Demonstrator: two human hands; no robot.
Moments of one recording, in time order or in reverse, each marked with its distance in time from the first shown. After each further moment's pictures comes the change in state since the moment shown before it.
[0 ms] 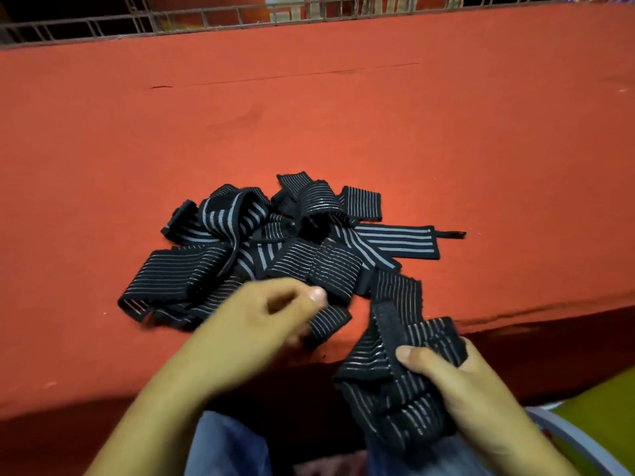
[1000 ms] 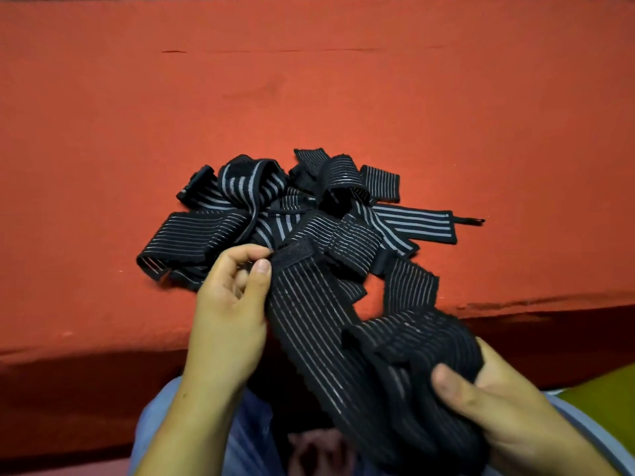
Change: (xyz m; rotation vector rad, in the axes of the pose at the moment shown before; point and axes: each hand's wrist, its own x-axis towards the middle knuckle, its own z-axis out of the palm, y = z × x) left_hand -0.024 -0.043 0.026 -0.596 0.639 0.043; right_hand -0.042 -0.019 0.010 0.024 -0.359 0.000
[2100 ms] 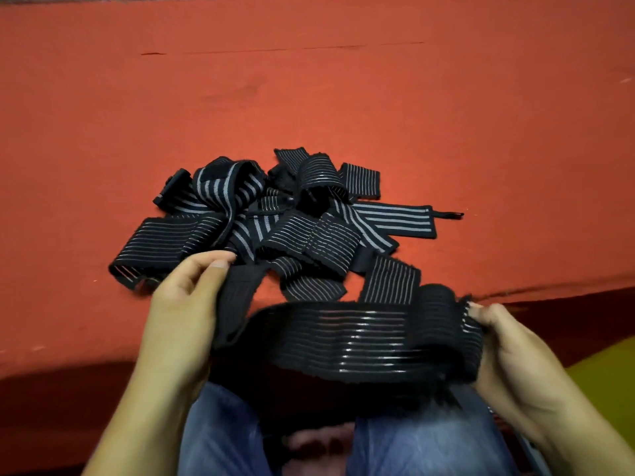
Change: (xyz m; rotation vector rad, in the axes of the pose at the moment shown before) left_hand 0.014 0.004 -0.008 0.069 0.108 -0.108; right_hand 0.023 0.030 -0.076 0.431 0.366 0.022
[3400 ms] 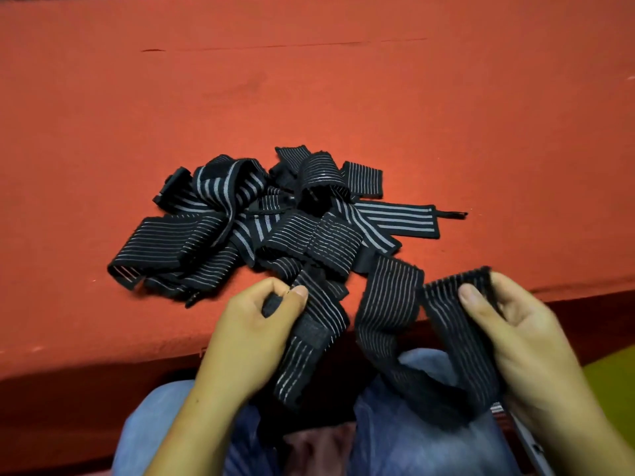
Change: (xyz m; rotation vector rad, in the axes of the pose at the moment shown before) left_hand -0.018 -0.016 0.031 0.351 -0.299 0.080; right_hand -0.010 -0.017 0.023 -0.378 0.124 -0.340
